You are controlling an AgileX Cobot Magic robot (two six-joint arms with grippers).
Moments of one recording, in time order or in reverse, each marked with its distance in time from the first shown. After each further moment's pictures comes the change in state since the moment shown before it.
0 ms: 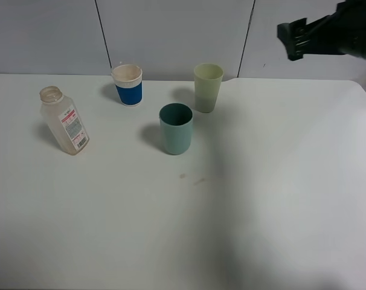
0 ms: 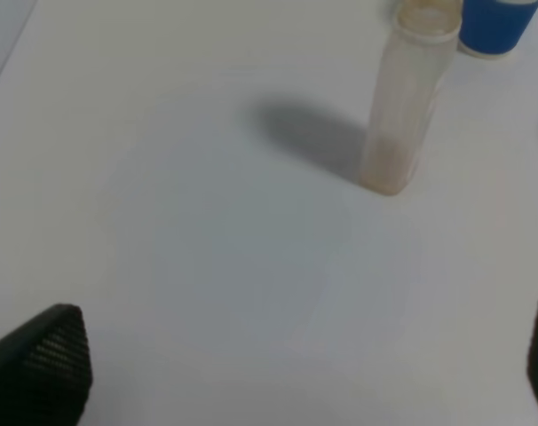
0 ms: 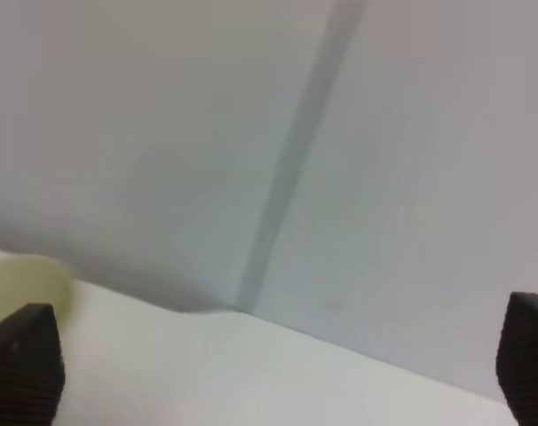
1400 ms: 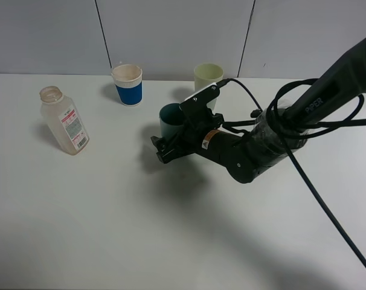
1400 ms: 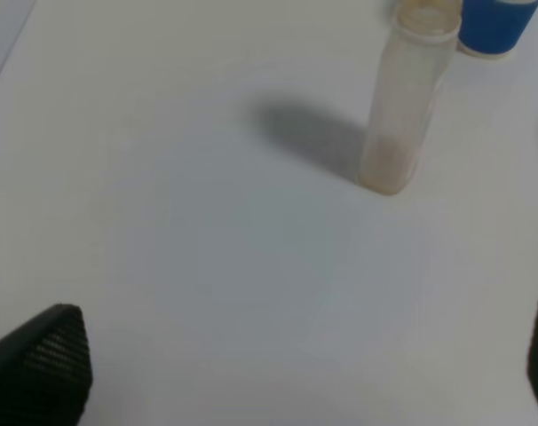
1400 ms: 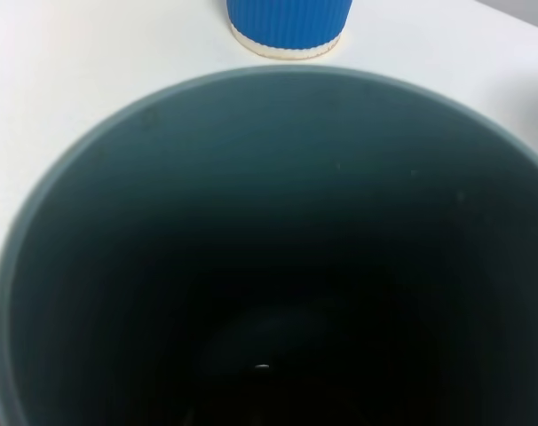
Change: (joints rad) left arm 0.000 0.000 0.000 0.000 0.000 0.000; right arm 0.505 0.870 -0.155 0.031 -0.485 0.149
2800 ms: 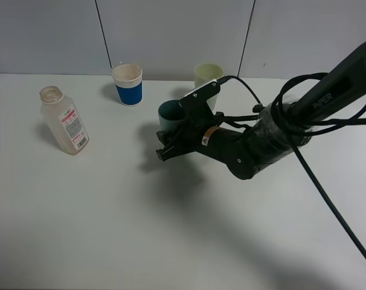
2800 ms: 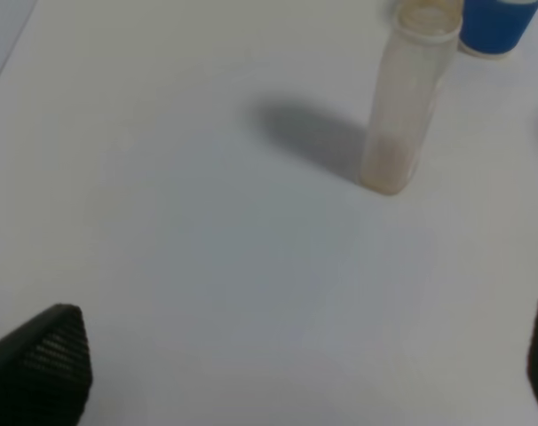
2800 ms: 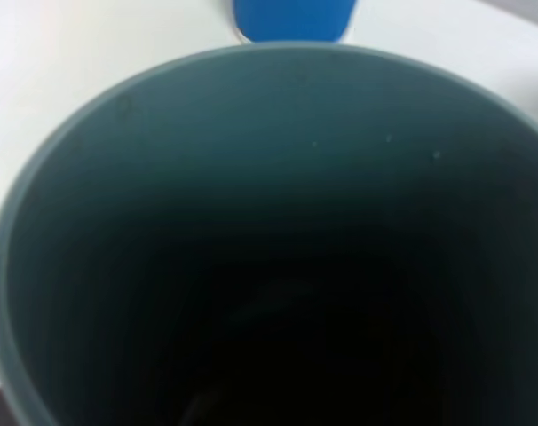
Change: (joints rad) left arm 0.000 0.000 0.000 0.001 0.000 0.000; right arm 0.005 -0.029 0.000 0.035 0.064 0.000
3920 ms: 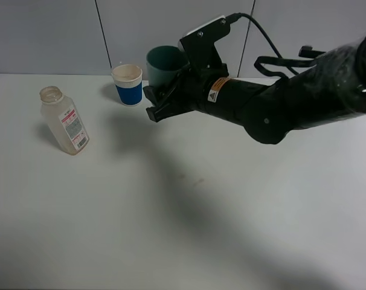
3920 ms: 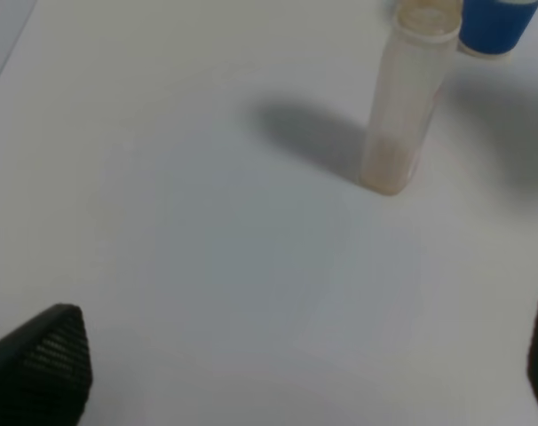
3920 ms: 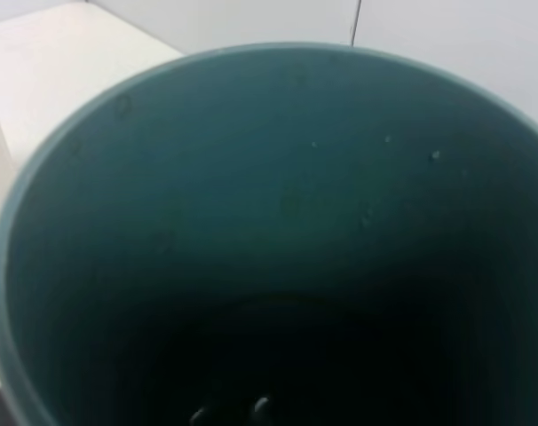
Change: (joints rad) left arm 0.000 0.000 0.000 -0.001 0.000 0.000; right arm 0.018 -0.320 -0.007 -0.101 0.165 0.023
